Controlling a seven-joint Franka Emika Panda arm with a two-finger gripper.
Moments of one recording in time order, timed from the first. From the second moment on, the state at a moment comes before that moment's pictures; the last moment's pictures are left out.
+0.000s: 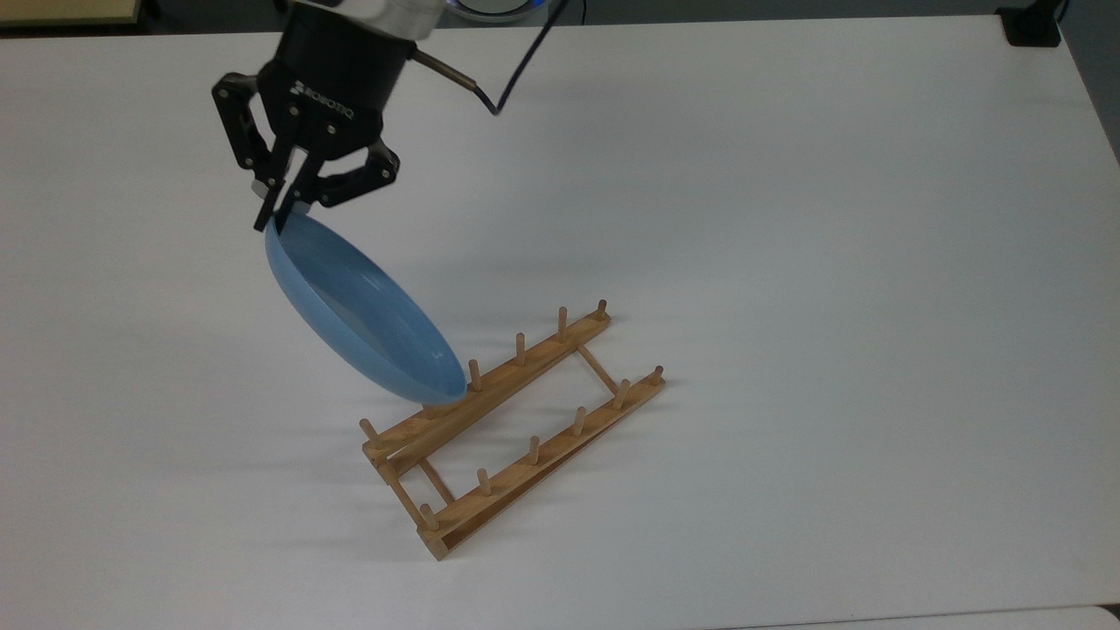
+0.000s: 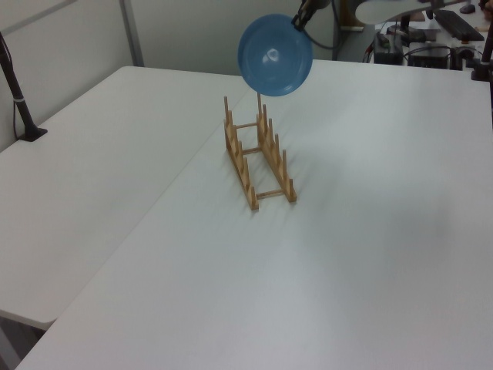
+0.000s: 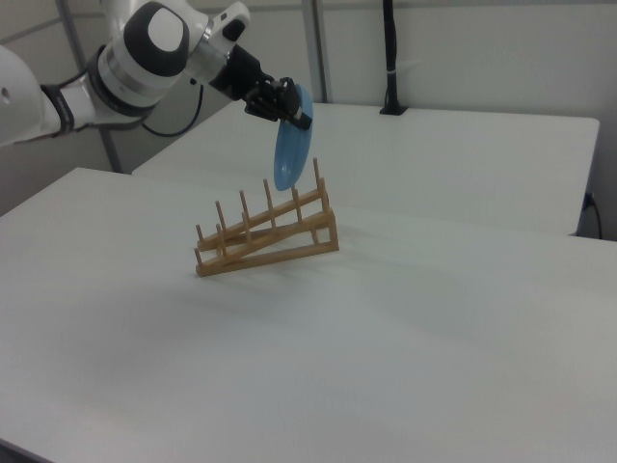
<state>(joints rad) 0.19 0.26 -0.19 -1.48 -0.63 2.22 0.38</state>
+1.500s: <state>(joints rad) 0.24 0.45 -0.19 -1.39 -0.93 2.27 0.62</state>
